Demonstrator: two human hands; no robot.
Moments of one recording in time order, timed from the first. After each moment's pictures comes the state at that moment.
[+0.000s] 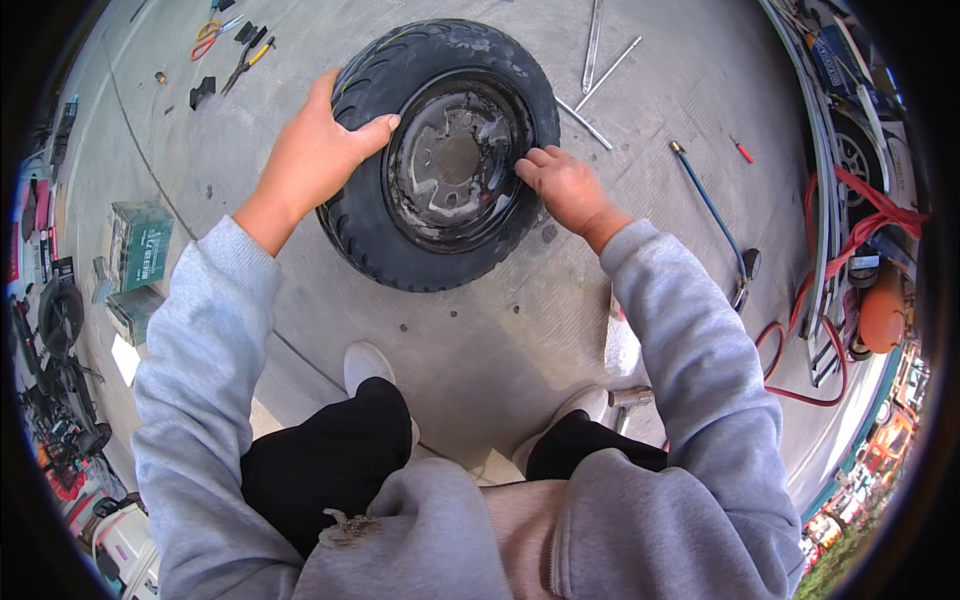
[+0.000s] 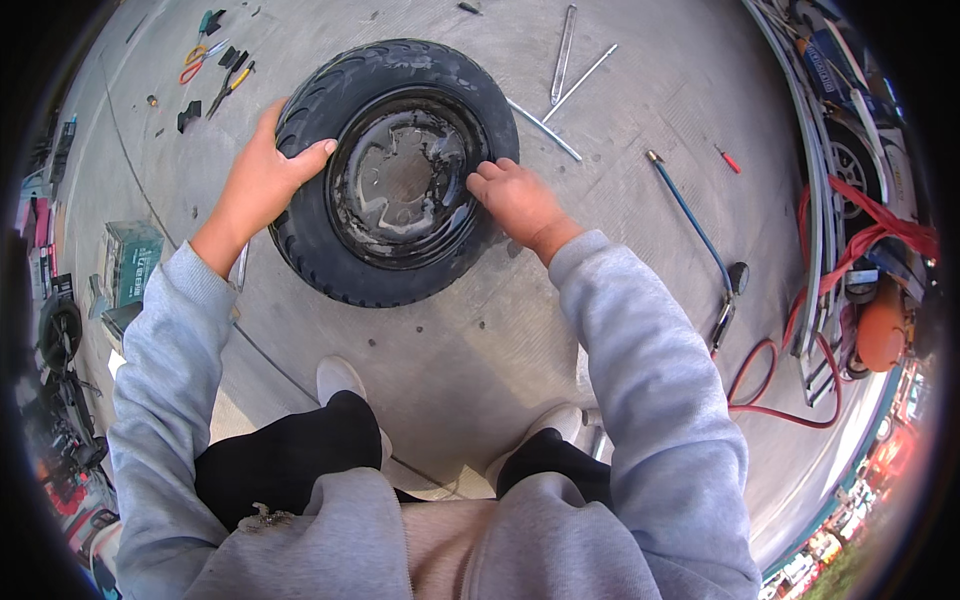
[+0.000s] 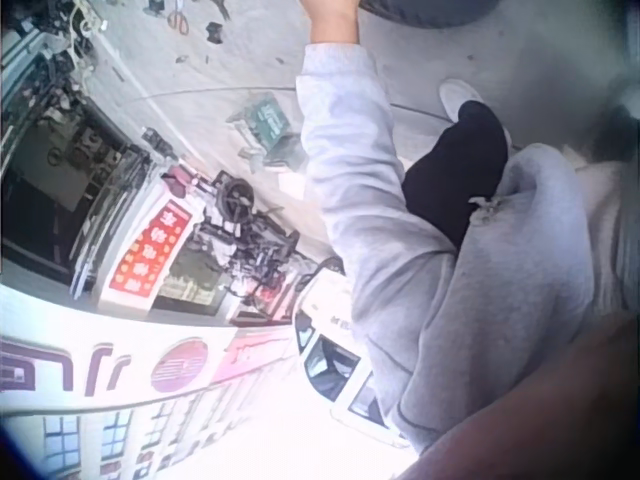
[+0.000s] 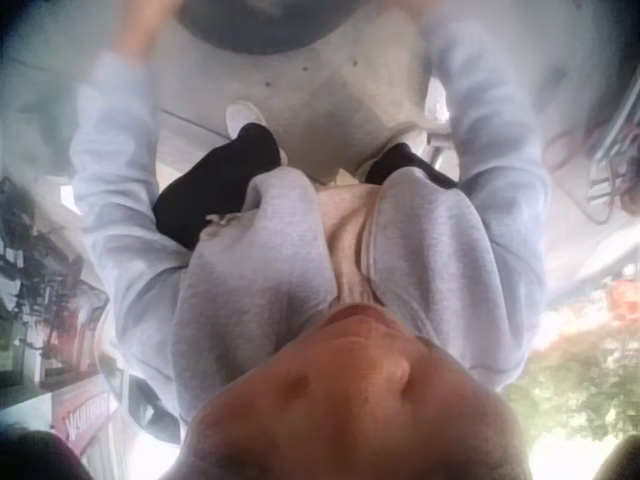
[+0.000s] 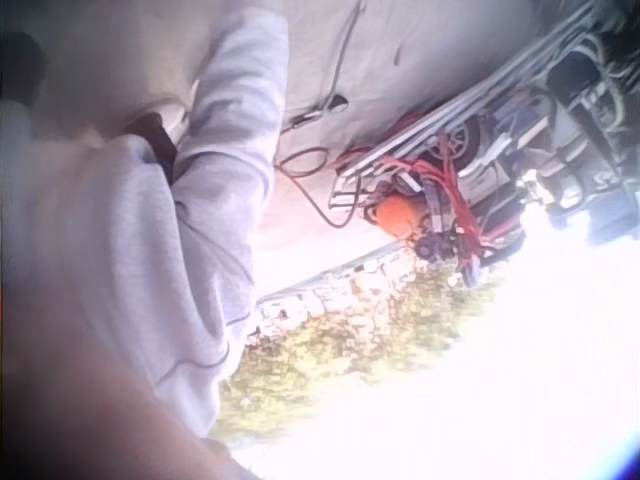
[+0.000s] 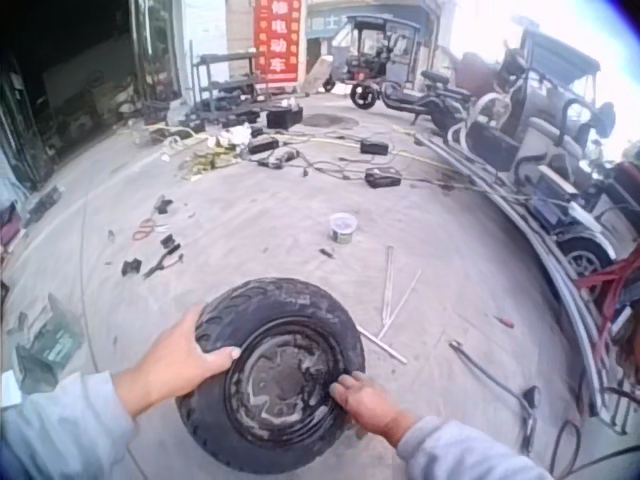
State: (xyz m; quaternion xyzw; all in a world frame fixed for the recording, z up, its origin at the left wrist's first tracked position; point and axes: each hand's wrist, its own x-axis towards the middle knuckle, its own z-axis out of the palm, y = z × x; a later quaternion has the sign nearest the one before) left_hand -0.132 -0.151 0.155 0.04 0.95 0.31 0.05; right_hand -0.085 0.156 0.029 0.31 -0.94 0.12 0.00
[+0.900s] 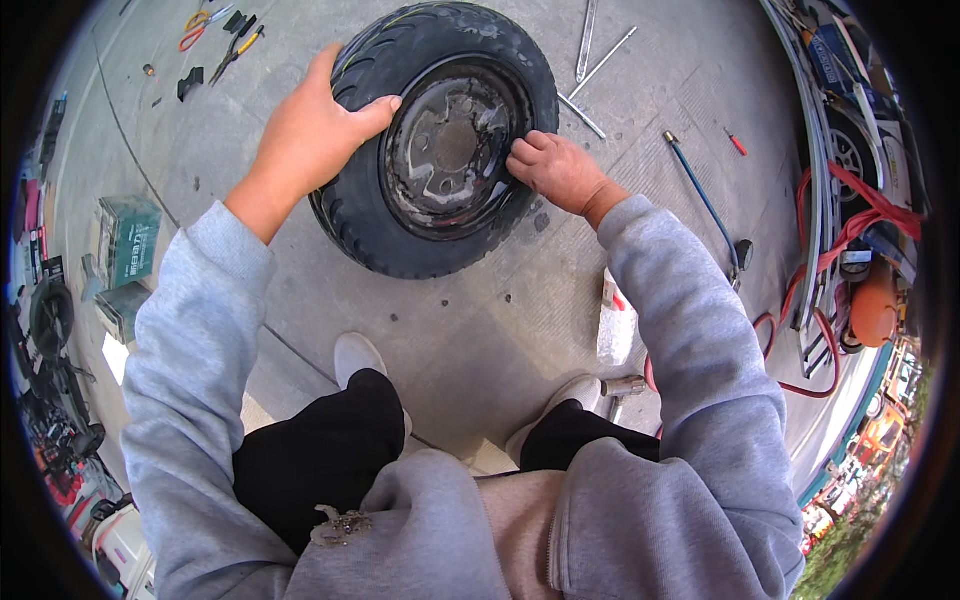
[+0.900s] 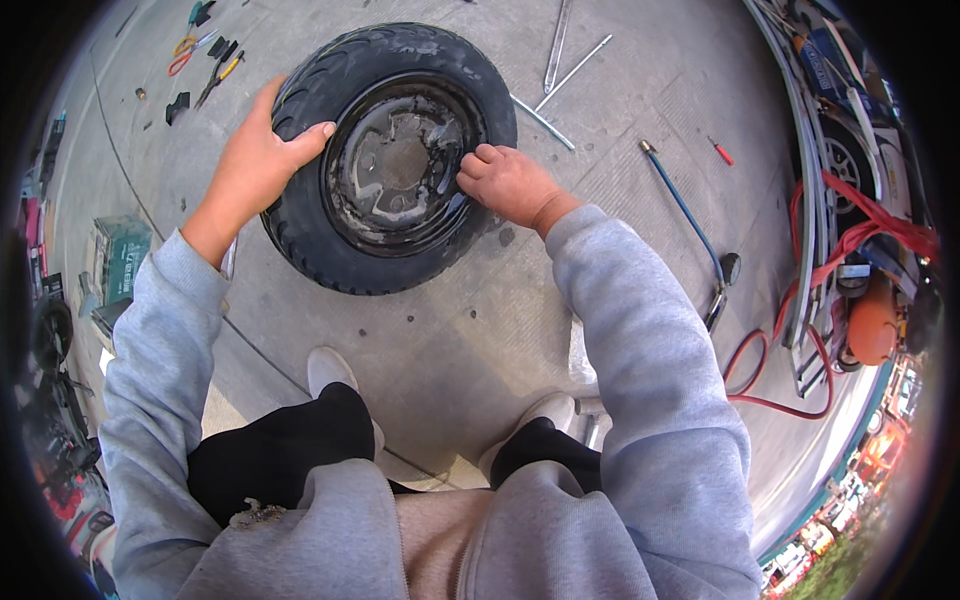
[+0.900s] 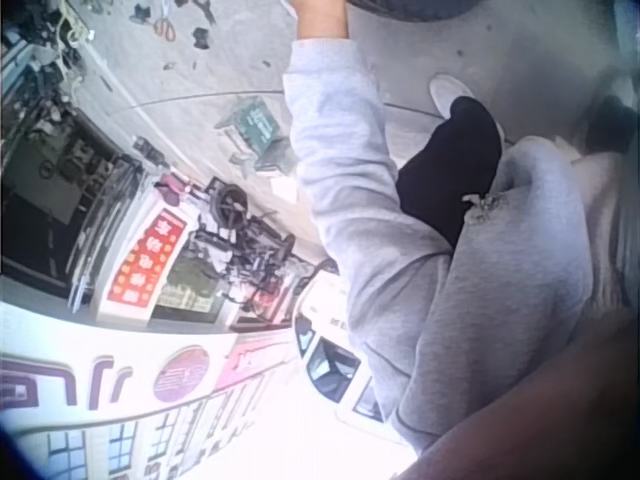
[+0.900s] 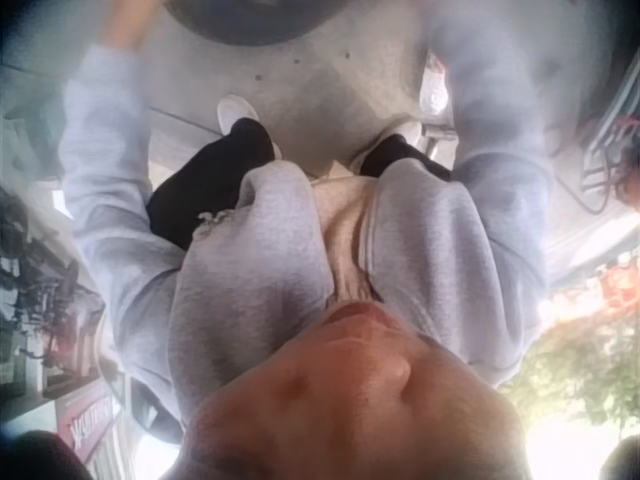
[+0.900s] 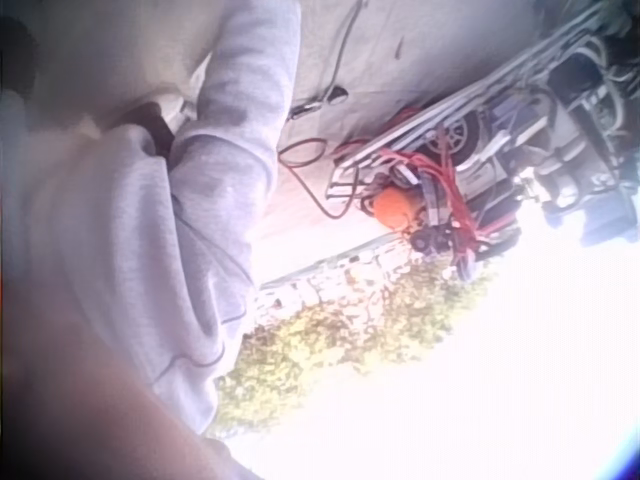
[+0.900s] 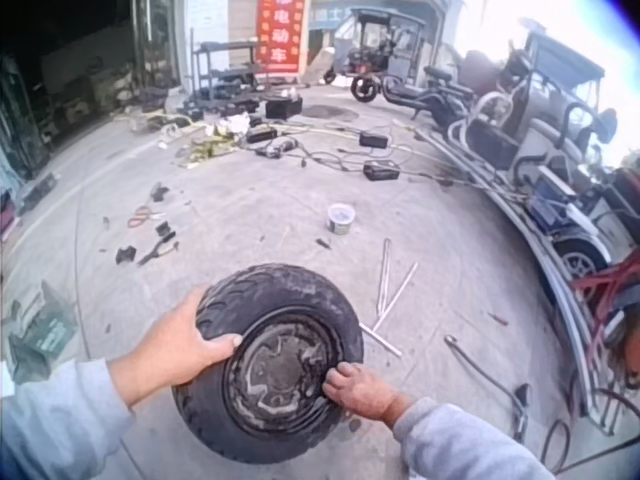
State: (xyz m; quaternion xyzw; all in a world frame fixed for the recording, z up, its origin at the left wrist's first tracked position) left_hand -0.135 -0.147 0.155 0.06 0.96 0.29 0.03; right_hand -0.098 0.159 0.036 0.44 -0.90 0.02 0.04
